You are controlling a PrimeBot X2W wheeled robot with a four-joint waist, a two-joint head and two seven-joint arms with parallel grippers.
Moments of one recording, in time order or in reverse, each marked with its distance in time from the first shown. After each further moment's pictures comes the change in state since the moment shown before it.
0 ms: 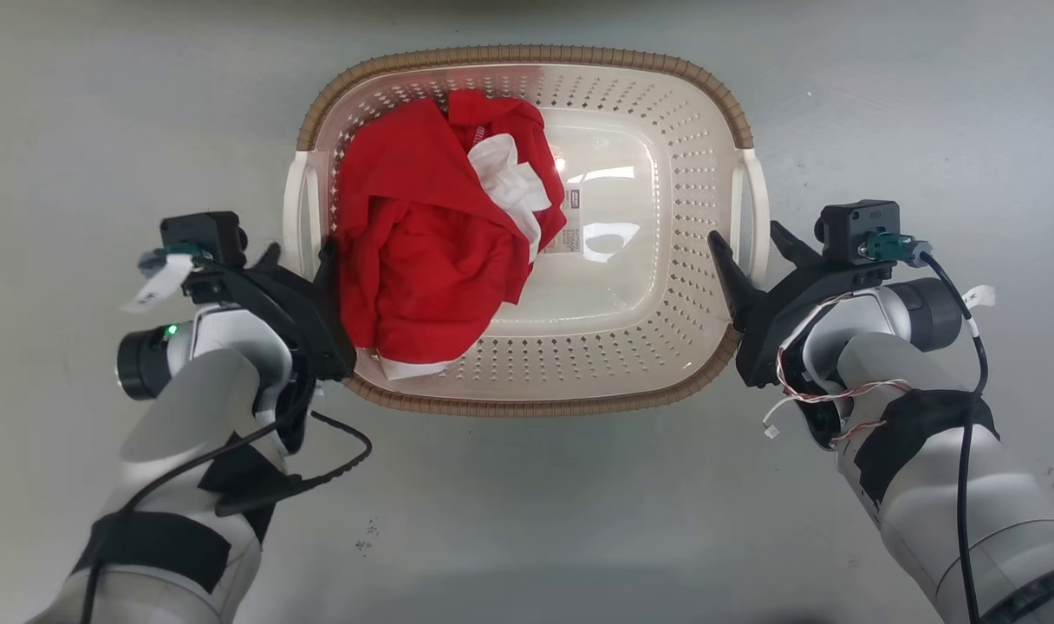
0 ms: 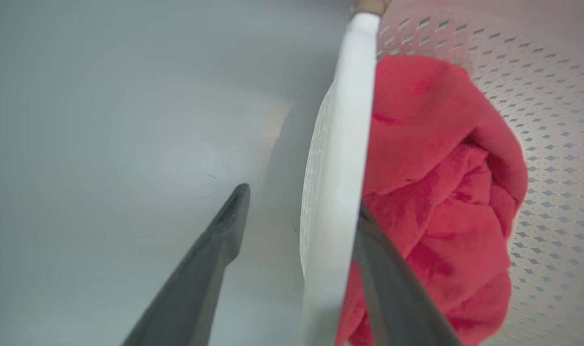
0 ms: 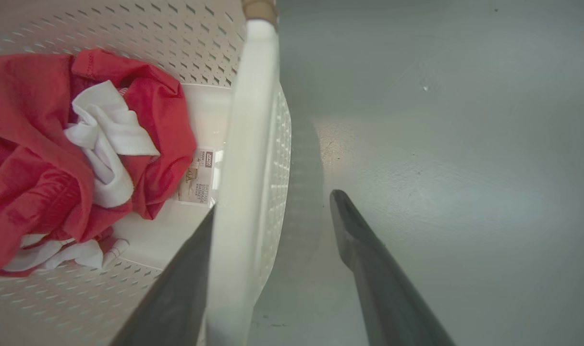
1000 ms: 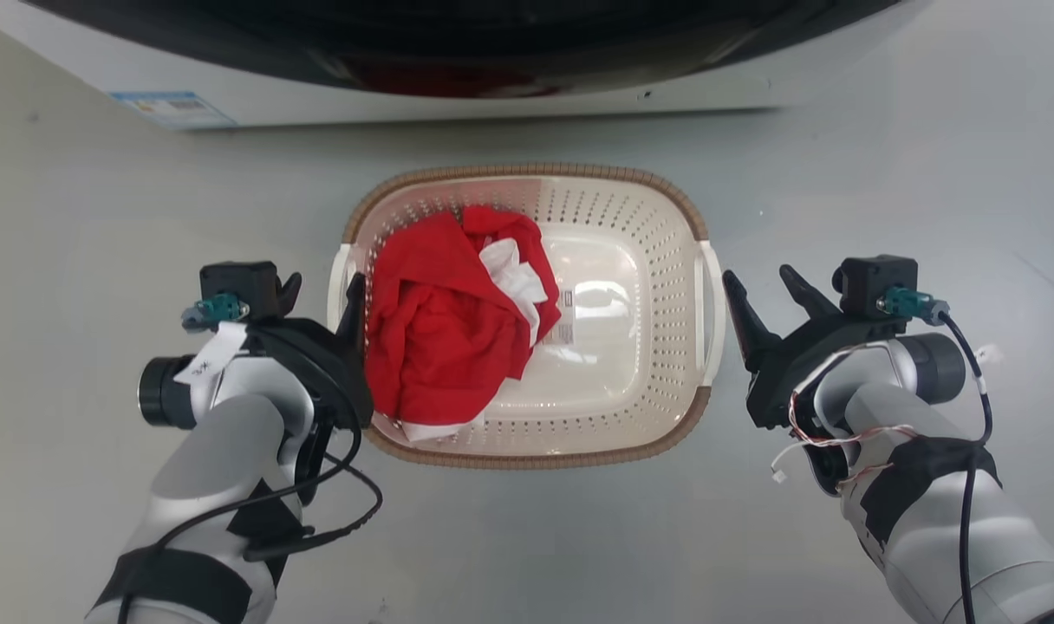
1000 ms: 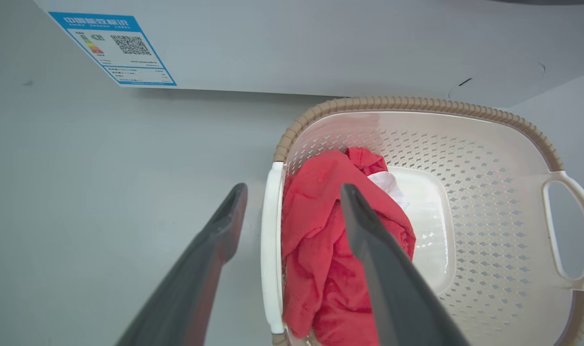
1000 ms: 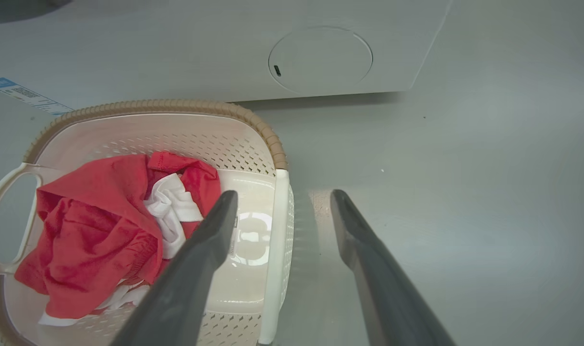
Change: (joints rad) left arm 0.052 -0.009 -0.075 0.015 0.052 -0.035 -0.108; right arm 0.077 -0.007 -0.016 0.003 0.050 0.009 -0.076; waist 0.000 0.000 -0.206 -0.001
